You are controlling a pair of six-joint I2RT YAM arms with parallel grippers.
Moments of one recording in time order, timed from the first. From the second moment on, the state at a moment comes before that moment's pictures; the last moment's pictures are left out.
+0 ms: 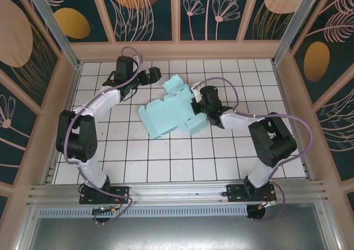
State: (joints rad) left arm -0.27 1.78 1.32 -0.12 0.27 -0.49; right arm 0.55 1.69 0.90 0.22 0.07 -0.09
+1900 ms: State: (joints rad) left arm -0.27 1.79 1.29 -0.14 0.26 -0.48; right arm 0.31 1.87 0.93 0.06 -0.53 0.12
